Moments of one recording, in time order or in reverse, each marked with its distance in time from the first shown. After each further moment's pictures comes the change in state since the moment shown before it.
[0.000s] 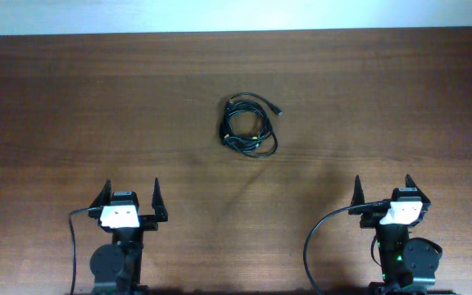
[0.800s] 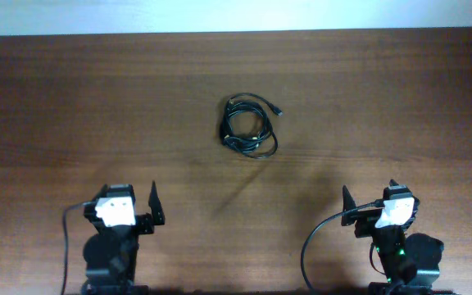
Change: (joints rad) left arm 0.000 0.160 0.200 -0.226 -0.028 -0.012; right arm 0.001 0.060 0.112 -0.222 -0.142 0.023
